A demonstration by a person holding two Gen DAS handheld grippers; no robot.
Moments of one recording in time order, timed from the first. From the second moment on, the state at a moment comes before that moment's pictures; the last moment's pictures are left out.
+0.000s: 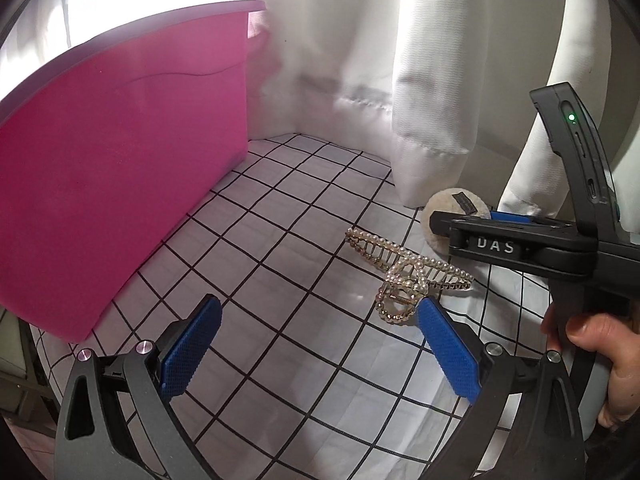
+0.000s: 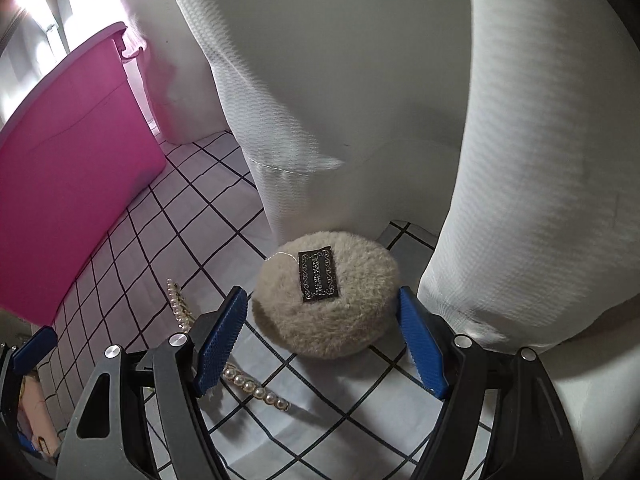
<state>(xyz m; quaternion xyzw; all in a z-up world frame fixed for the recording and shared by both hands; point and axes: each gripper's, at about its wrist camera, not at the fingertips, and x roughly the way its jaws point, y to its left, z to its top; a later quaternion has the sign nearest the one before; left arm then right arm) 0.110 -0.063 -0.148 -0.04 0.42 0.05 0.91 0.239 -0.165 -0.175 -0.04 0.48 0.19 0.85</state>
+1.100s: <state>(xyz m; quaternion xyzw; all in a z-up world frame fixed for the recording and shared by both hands) 0.170 -0.103 -0.208 -0.02 0.46 0.04 0.89 0.253 -0.199 -0.197 -0.03 0.46 0.18 0.87</state>
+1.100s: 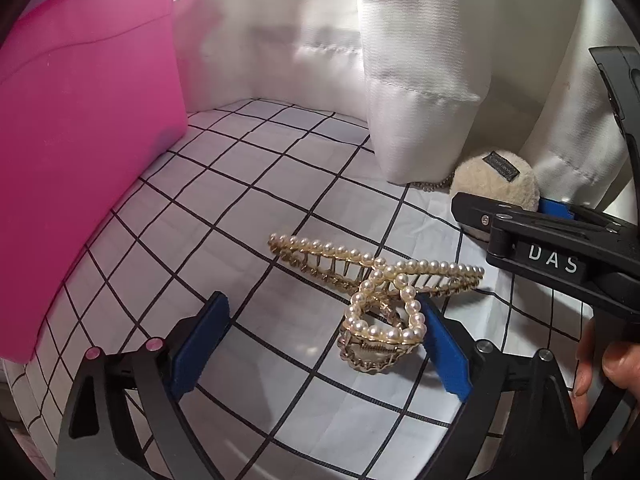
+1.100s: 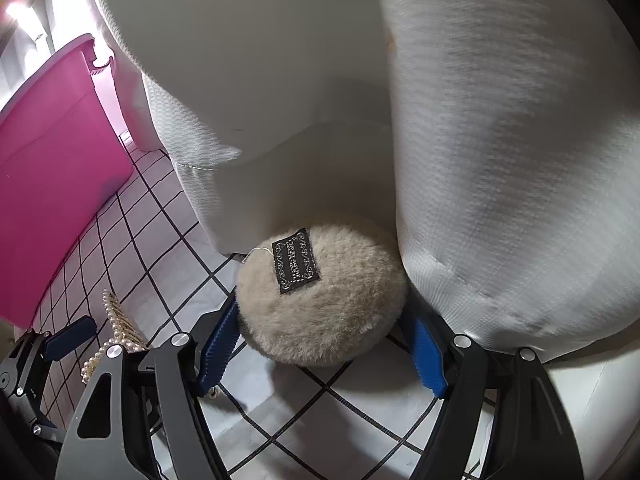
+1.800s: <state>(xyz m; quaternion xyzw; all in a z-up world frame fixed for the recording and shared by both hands) 0.129 -0.076 -0.175 -0.01 0.44 -0.01 0.90 0.200 -0.182 -0.179 -0.01 0.45 0.18 0.87</state>
